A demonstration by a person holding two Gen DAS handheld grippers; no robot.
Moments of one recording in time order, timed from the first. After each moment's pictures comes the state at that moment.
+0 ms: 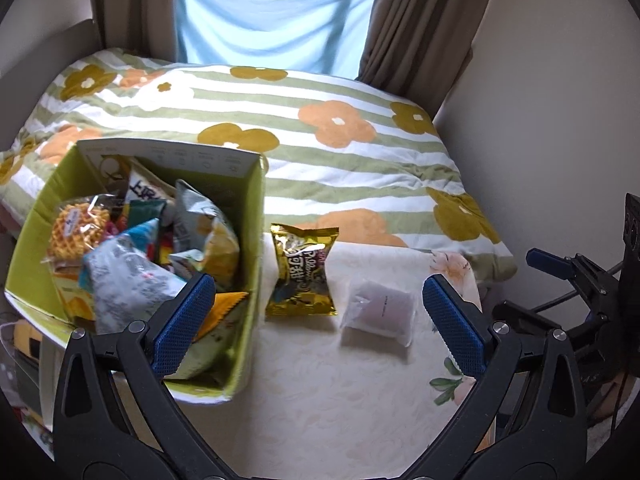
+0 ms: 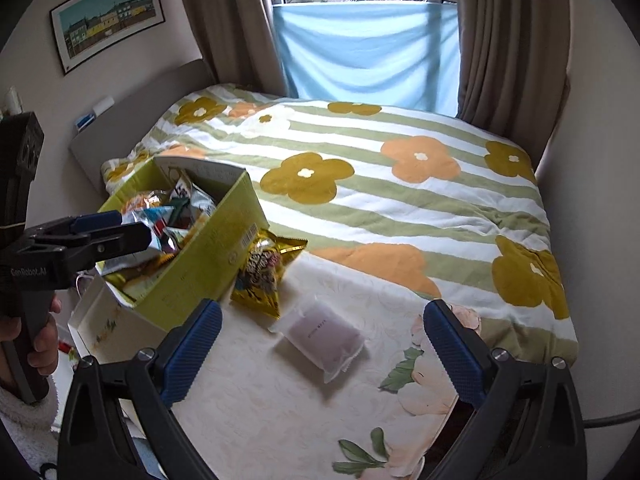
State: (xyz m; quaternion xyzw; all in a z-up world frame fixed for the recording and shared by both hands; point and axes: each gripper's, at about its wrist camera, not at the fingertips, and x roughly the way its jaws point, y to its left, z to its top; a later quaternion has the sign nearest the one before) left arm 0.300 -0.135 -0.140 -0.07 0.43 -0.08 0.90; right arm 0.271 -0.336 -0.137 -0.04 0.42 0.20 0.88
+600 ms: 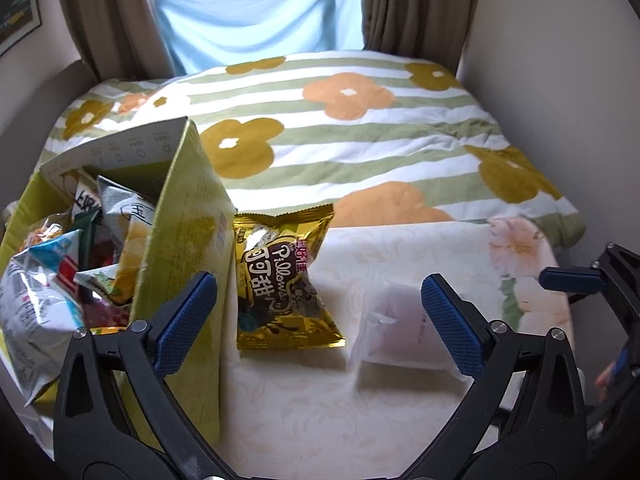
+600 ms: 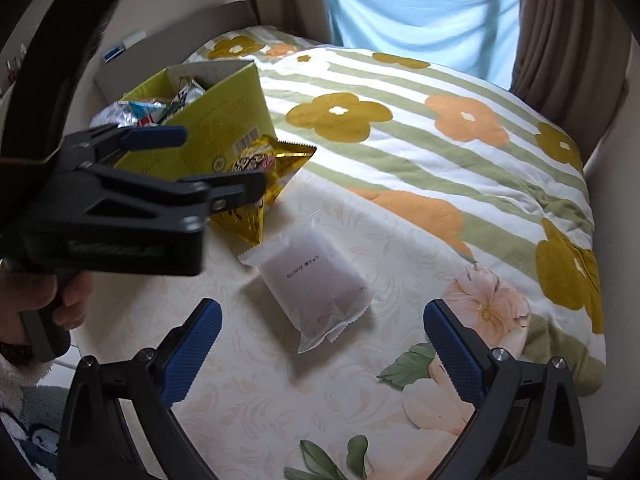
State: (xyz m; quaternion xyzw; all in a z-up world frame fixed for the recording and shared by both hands) left arm 0.357 -0.210 -0.245 0.05 0.44 -0.03 0.89; right arm 0.292 -0.337 -0.242 -0.09 0.47 0.28 0.83
